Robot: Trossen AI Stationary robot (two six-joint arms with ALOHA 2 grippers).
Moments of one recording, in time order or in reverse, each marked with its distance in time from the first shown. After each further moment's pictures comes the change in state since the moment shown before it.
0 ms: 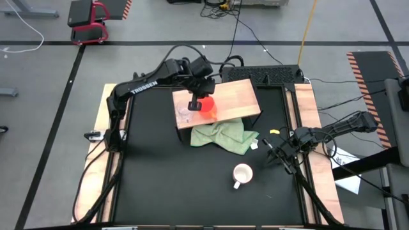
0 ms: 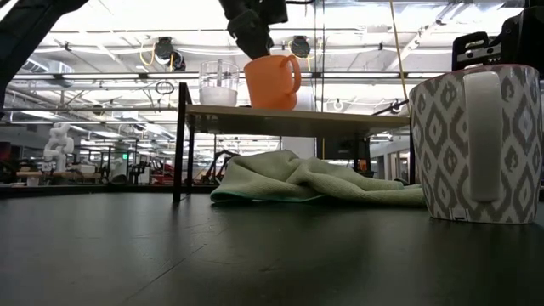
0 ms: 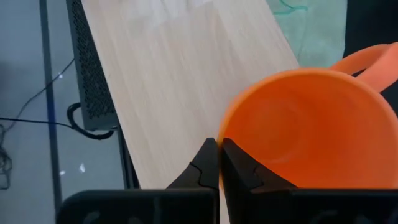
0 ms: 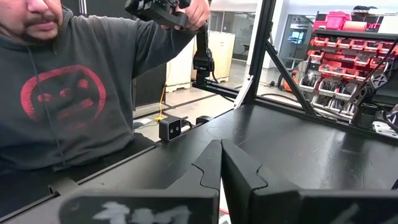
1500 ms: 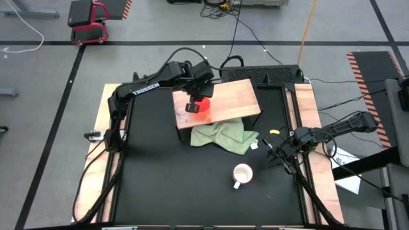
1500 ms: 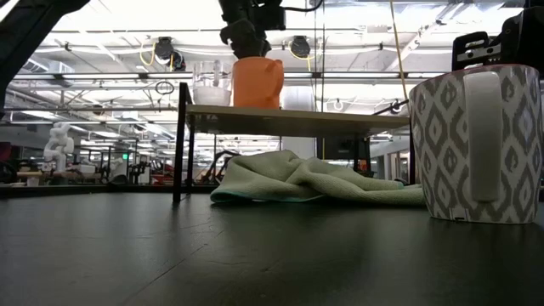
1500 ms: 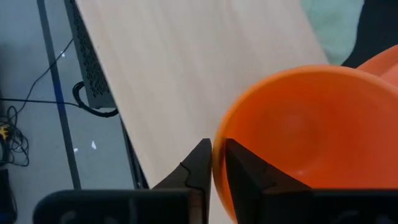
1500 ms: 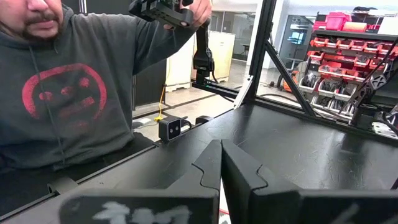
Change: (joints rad) left arm -0.018 0.006 -0.003 -0.068 -0.094 0.024; right arm 0.000 0.000 0.000 0.000 0.000 -0.006
